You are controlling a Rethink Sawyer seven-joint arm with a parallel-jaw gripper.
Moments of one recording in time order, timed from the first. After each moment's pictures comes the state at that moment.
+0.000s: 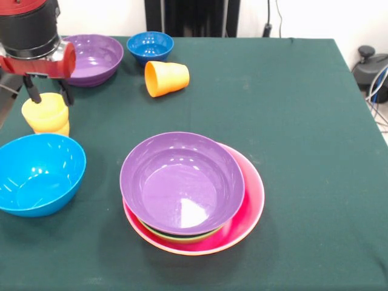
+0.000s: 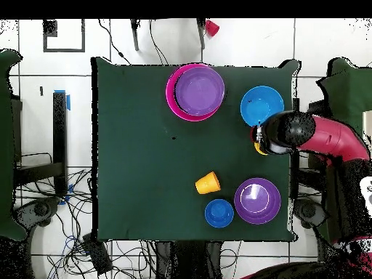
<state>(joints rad) -0.81 -0.49 0.40 1.32 -0.50 0.92 1.62</state>
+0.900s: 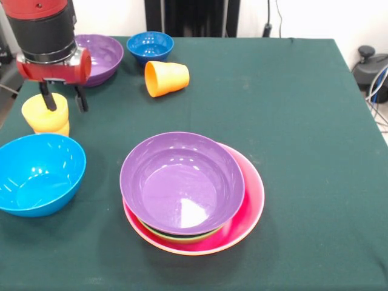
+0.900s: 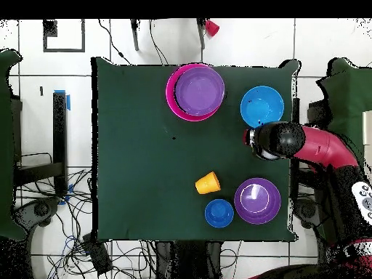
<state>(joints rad) -0.83 -0.48 0.42 1.42 -0.50 0.76 1.62</state>
